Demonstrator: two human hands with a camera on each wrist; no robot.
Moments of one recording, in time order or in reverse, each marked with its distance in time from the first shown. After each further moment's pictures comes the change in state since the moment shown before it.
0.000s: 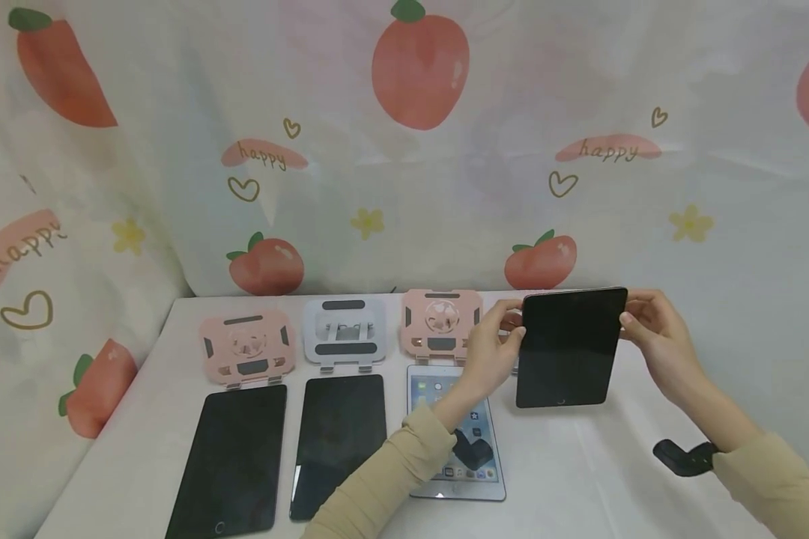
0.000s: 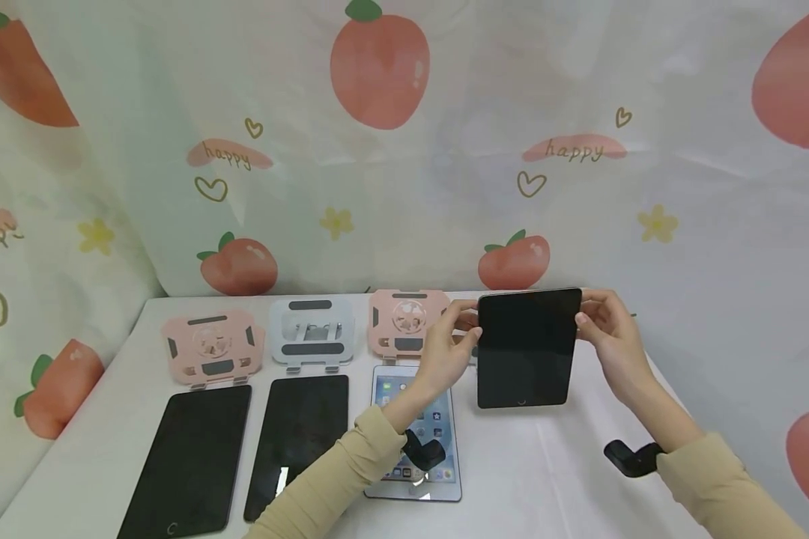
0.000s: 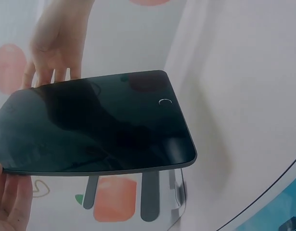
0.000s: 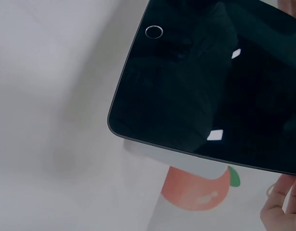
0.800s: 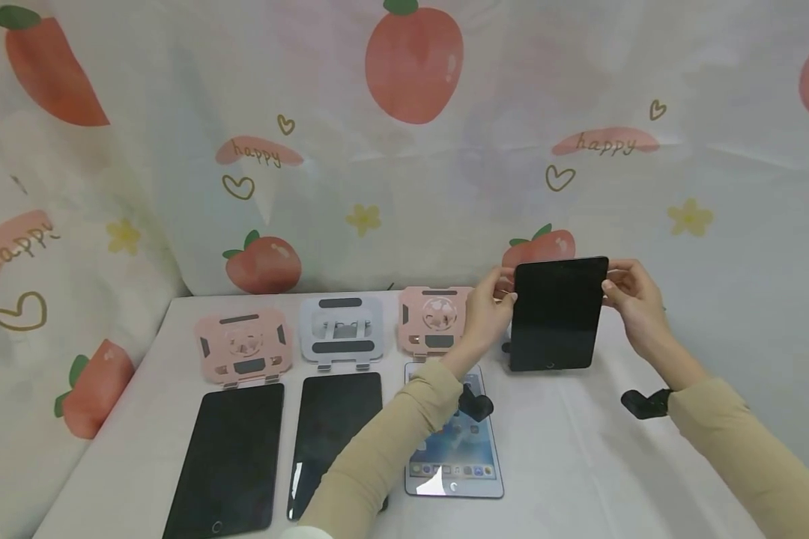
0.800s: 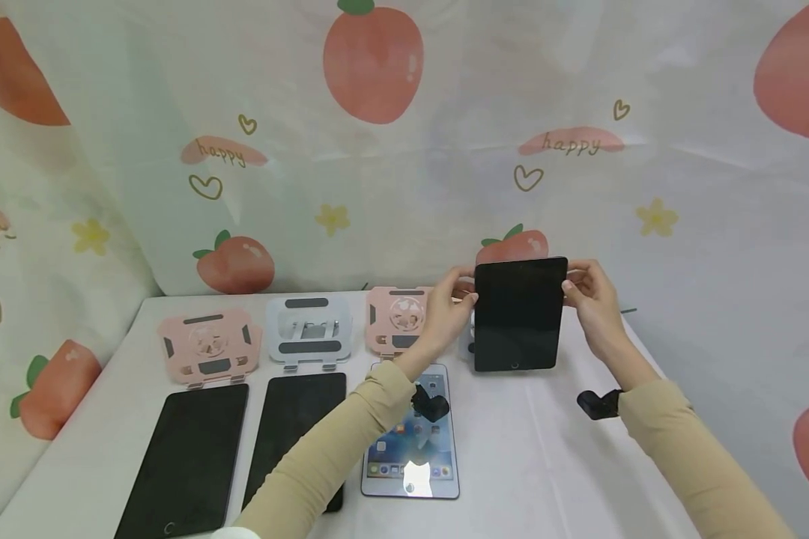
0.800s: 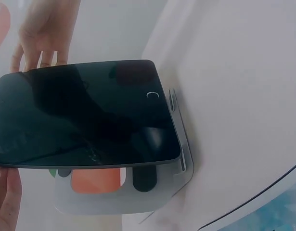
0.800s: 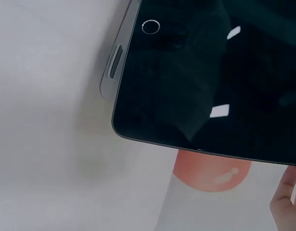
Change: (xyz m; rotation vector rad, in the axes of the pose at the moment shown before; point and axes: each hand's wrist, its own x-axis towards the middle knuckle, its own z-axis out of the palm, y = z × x) left_hand 0.056 -0.023 0.009 0.056 0.094 -0.078; right_hand 0.050 0.029 -0.009 -0.099 0.125 0.071
